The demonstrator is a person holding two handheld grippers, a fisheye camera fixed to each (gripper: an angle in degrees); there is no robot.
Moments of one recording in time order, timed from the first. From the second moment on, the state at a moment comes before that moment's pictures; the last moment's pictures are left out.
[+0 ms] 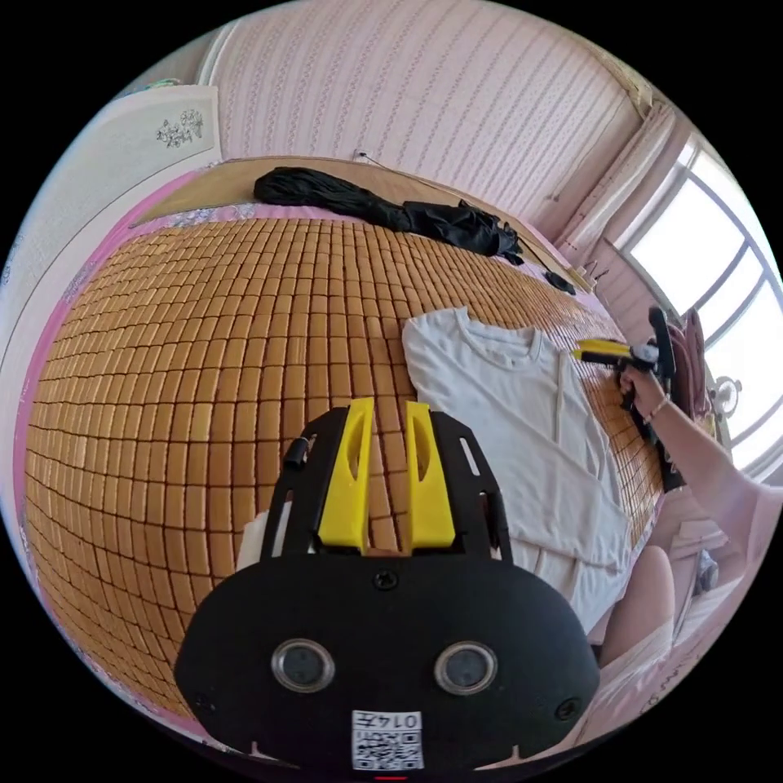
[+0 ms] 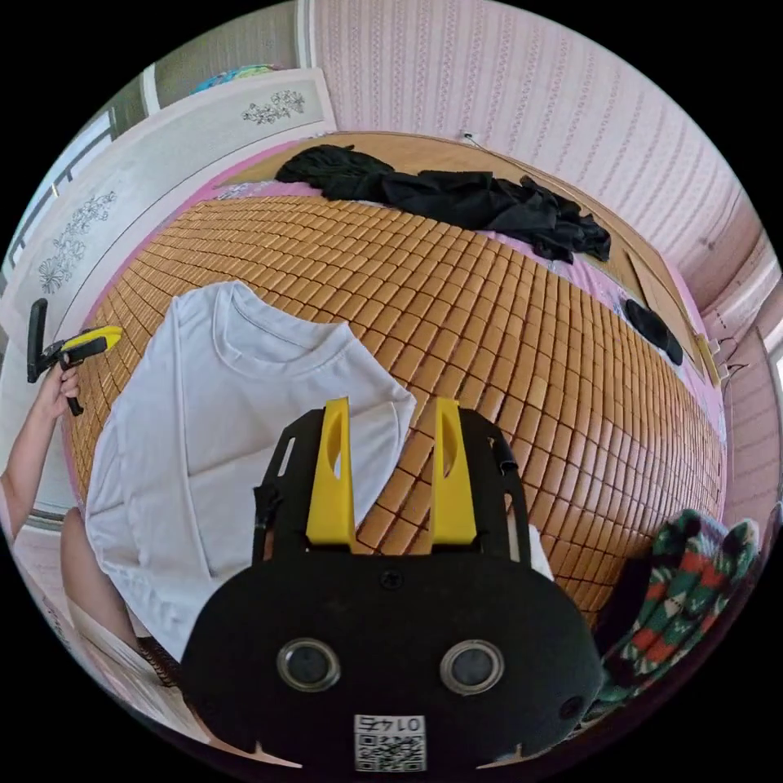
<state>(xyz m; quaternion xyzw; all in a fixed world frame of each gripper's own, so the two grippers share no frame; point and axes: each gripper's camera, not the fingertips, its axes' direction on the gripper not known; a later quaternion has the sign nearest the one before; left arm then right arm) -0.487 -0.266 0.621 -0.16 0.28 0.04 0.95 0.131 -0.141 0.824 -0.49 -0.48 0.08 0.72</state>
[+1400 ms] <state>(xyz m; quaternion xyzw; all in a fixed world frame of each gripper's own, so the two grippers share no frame) -0.608 -0.077 0.462 -0.26 0.38 0.01 0.89 0.294 -0.031 0.484 -0.48 -0.58 0.22 0.61</state>
